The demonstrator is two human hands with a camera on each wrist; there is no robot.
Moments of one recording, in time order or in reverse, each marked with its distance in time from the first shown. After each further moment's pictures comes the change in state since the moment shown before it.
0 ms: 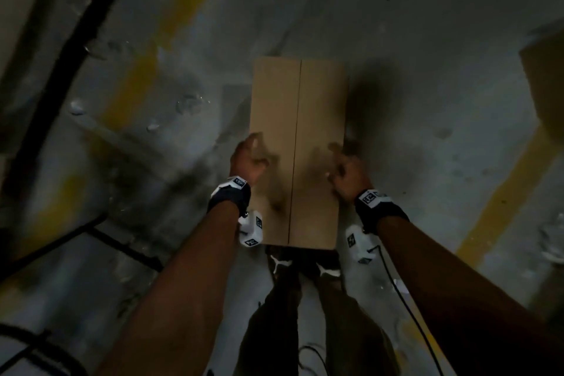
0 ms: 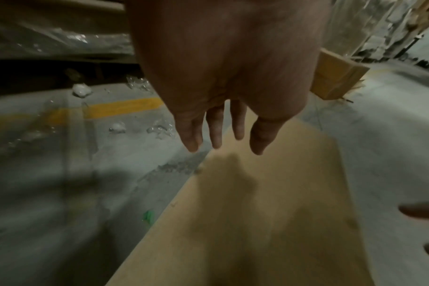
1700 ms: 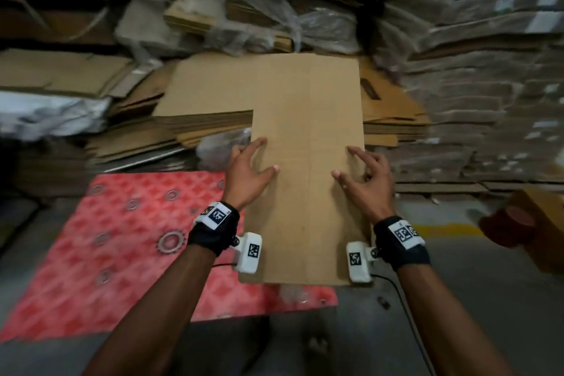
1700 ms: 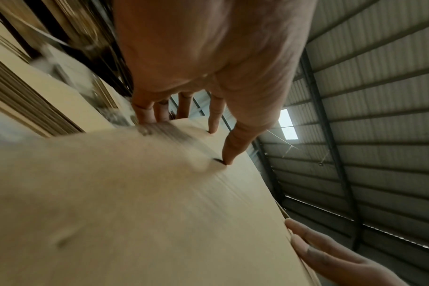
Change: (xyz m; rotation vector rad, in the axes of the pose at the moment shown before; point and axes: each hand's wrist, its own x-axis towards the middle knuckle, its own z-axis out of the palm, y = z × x) left_hand -0.853 -0.090 -0.445 -0.539 1.263 0.310; right_hand -0.730 -0.539 0.008 0.057 0.040 -1.306
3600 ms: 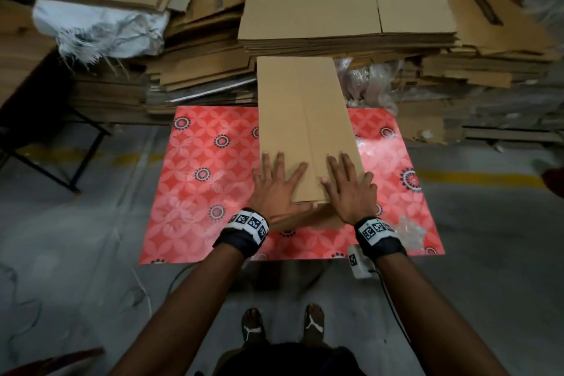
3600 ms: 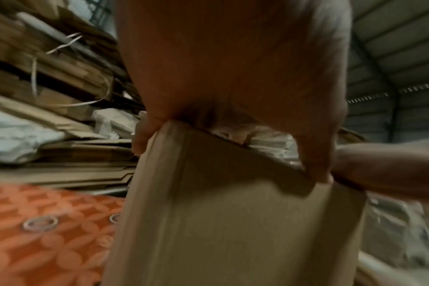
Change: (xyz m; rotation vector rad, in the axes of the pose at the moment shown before) left_hand -0.076 -0.241 -0.196 0.802 -0.586 -0.016; right_hand -0.154 -0.037 0.340 -0.816 -0.535 -0.014
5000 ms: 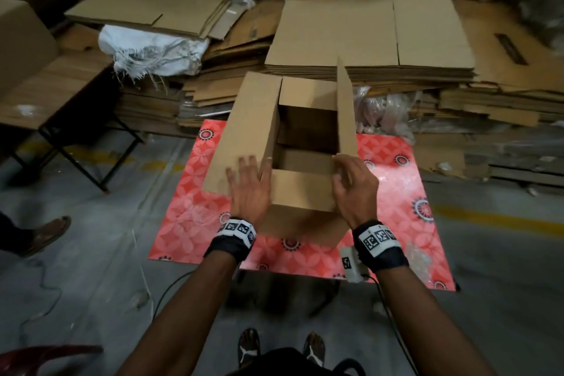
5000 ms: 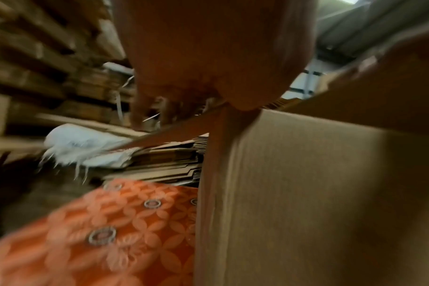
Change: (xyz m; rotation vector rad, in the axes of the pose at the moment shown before) left_hand -0.013 -0.033 0.002 0.205 0.327 -0.340; right_hand -0.001 -0.036 -0.064 0.651 0.554 -0.291
